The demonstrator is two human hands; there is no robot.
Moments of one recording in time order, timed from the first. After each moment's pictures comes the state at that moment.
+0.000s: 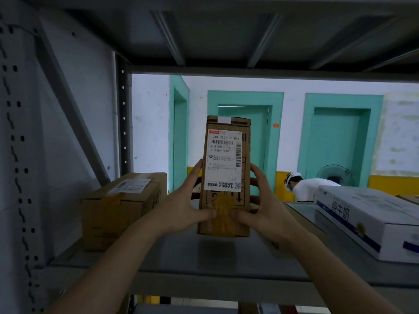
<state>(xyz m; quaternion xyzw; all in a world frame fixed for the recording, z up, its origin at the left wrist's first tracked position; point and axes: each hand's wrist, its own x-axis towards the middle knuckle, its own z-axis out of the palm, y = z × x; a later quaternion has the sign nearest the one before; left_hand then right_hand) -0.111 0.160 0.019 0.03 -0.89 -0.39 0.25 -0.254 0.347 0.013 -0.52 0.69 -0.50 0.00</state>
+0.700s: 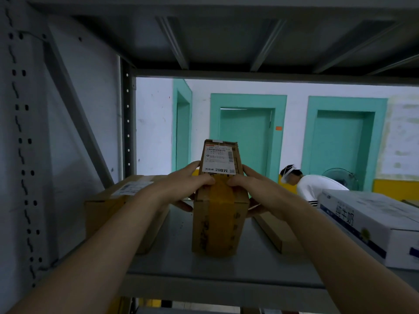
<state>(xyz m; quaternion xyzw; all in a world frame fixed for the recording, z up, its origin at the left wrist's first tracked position) -0.119 0.152 0.074 0.17 -0.86 -0.44 0.18 -0.251 0.322 0.072 -0.42 0.75 -0.48 0.17</state>
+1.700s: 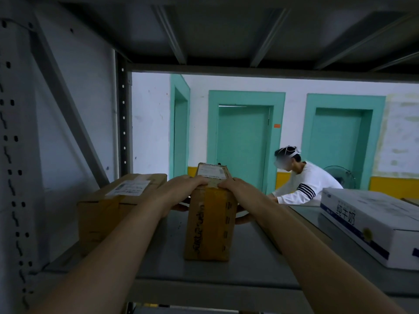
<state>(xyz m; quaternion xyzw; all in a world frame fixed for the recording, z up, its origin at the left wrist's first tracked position) -0.146 0.130 0.049 0.24 -0.80 -0.51 0.18 -0.259 0.285 0.045 -0.33 0.77 -0.50 0.21</state>
